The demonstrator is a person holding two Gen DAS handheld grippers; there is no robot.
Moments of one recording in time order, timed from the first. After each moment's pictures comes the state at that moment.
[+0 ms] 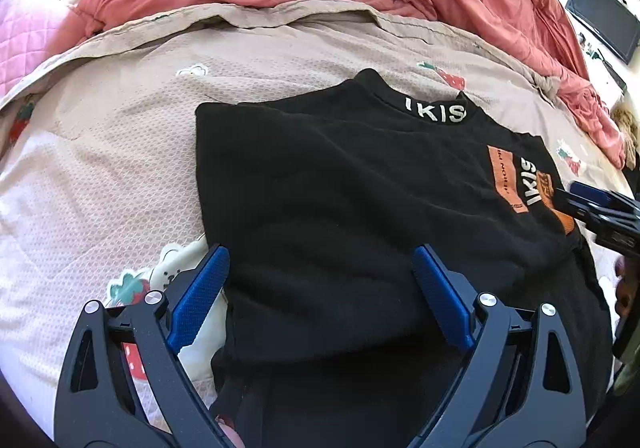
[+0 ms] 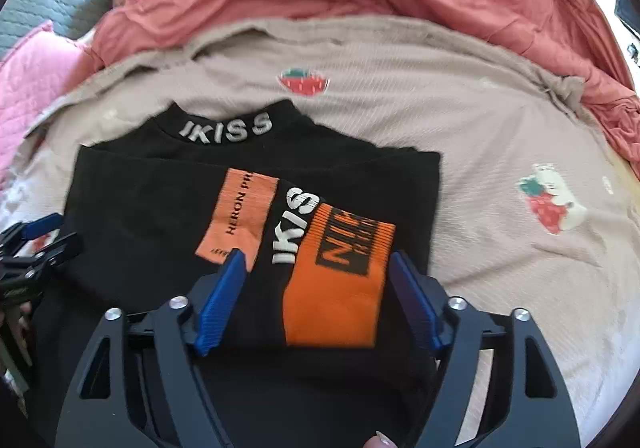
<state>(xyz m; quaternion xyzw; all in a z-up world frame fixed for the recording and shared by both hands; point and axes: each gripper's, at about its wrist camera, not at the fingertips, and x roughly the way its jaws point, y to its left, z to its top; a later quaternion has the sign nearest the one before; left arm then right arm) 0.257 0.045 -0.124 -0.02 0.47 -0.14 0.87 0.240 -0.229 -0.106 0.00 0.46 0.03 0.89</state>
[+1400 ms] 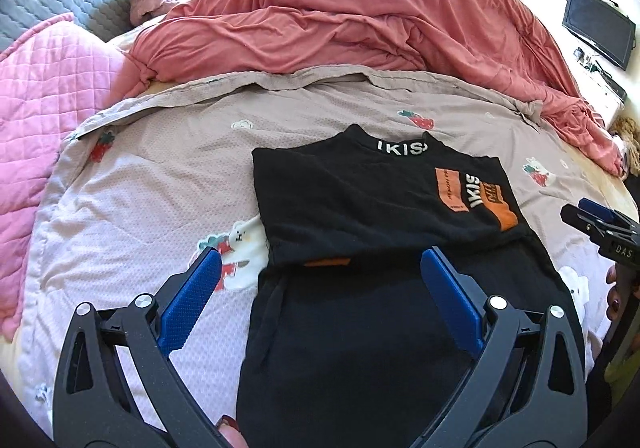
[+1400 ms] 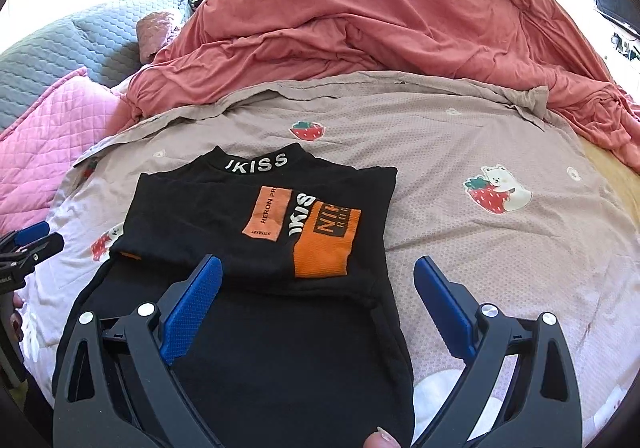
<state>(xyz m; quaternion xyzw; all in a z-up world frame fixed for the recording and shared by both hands) 0.157 0.053 -0.030 -0.01 0.41 -0.10 0.91 0.143 -0.257 -0.045 0.04 0.38 0.05 0.92</state>
